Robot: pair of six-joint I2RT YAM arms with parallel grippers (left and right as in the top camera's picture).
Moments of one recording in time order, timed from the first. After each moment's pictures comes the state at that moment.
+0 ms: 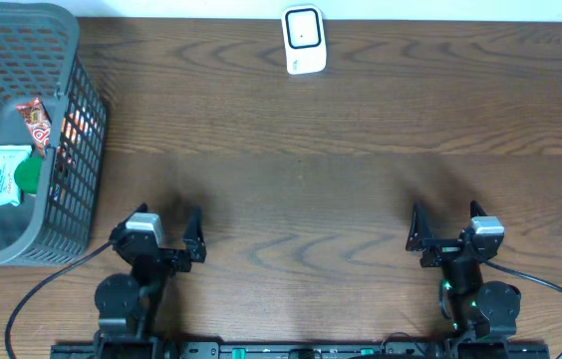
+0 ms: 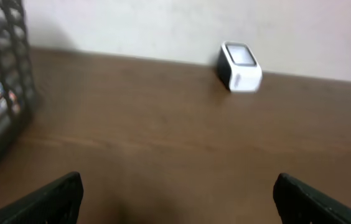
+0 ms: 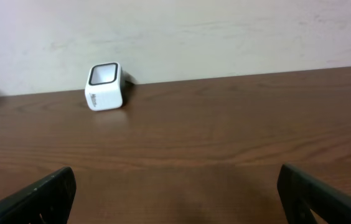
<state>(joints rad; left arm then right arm) -0.02 0.06 0.08 -0.20 0.16 -0.15 0.03 0.02 0.01 -0.07 -0.06 0.15</state>
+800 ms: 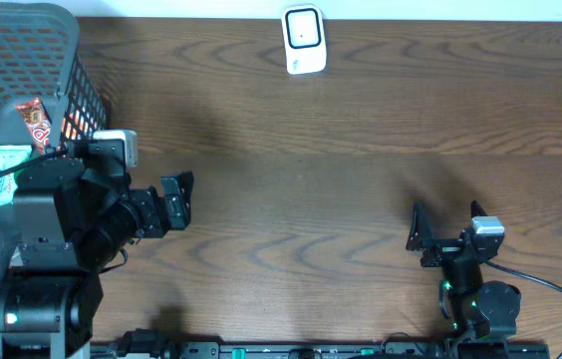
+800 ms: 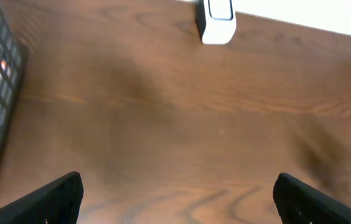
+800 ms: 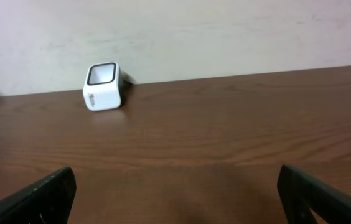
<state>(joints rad) -0.02 0.87 1.24 -1.08 0.26 -0.18 0.03 0.02 0.01 -0.07 -0.06 0.15</state>
